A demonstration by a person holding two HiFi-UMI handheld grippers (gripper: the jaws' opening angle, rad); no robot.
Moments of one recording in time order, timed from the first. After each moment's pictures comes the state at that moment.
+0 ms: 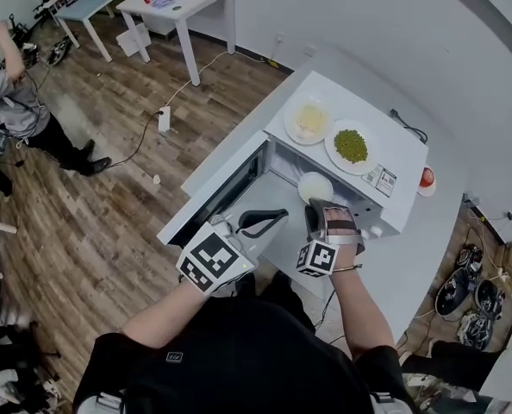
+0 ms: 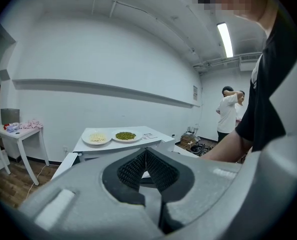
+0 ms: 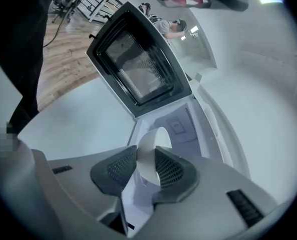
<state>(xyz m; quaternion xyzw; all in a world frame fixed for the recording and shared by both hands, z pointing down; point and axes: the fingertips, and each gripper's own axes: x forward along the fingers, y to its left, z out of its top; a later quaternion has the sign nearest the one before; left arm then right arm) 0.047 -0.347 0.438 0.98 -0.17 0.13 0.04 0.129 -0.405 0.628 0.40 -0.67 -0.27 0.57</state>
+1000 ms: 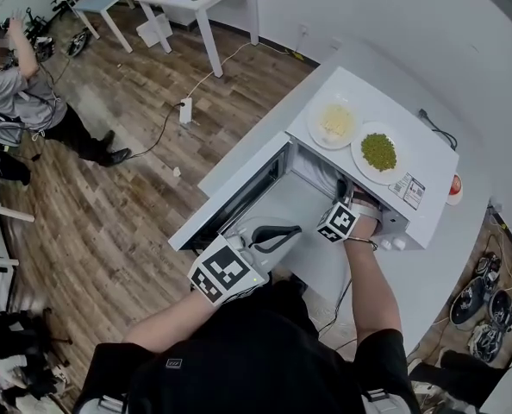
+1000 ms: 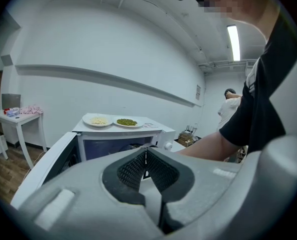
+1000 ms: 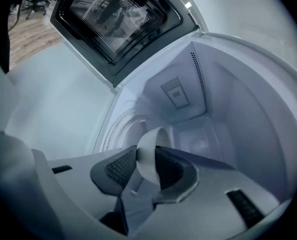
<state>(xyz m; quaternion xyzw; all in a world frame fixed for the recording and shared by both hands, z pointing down) 0.044 -0.350 0.478 0.97 -0.16 0.15 0.09 0.186 -0.512 0.686 0.46 -0.62 -0.21 0.60</state>
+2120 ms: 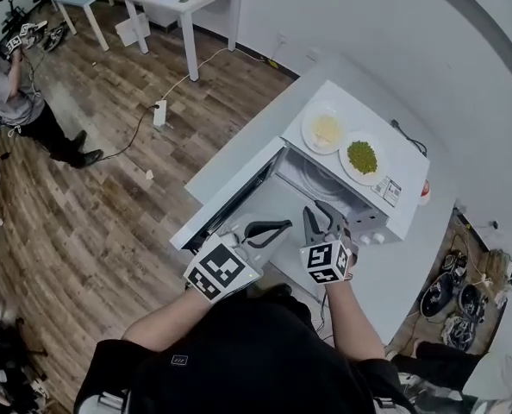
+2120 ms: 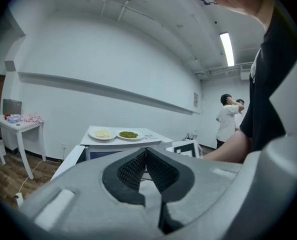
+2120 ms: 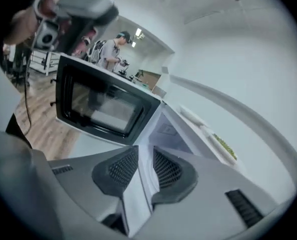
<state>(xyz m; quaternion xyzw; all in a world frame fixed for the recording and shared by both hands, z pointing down) 0.008 -0.345 0.440 0.98 -0.17 0.09 0.07 0.086 -0.409 0.567 0.51 -0.76 -0.08 0.39</state>
